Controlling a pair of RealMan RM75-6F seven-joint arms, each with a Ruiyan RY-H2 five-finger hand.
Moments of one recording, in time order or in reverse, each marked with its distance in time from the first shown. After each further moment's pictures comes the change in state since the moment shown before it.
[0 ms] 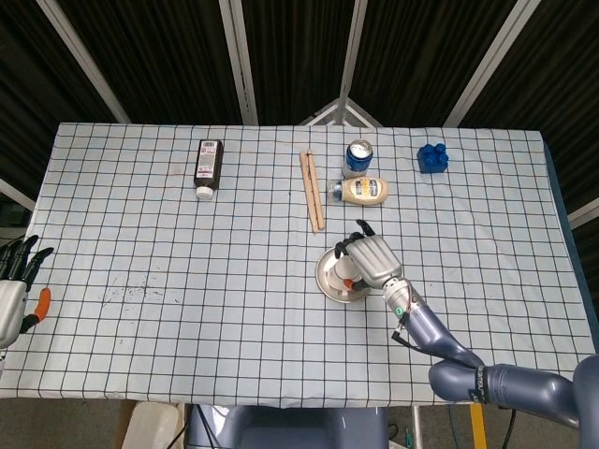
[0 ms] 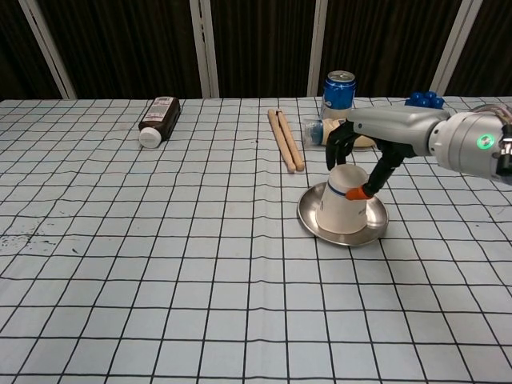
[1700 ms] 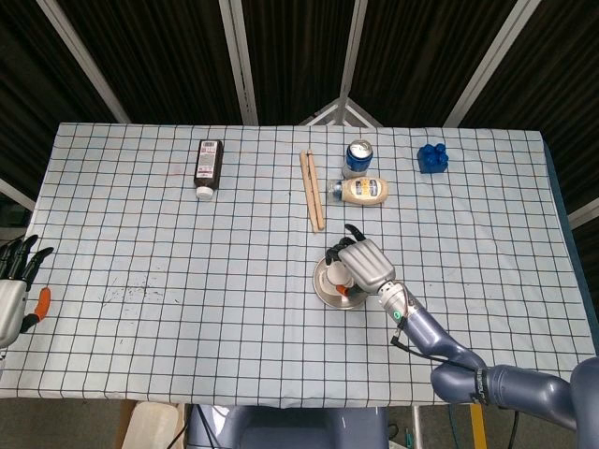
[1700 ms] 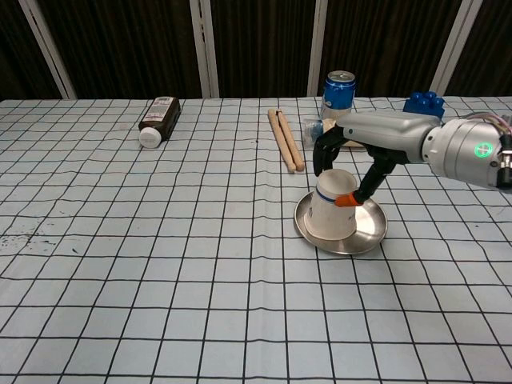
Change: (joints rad) left arm -0.001 -0.002 0.000 0.001 -0.001 0.000 0.002; right arm -0.020 -0.020 0.000 0.050 -0.166 -0.006 0.124
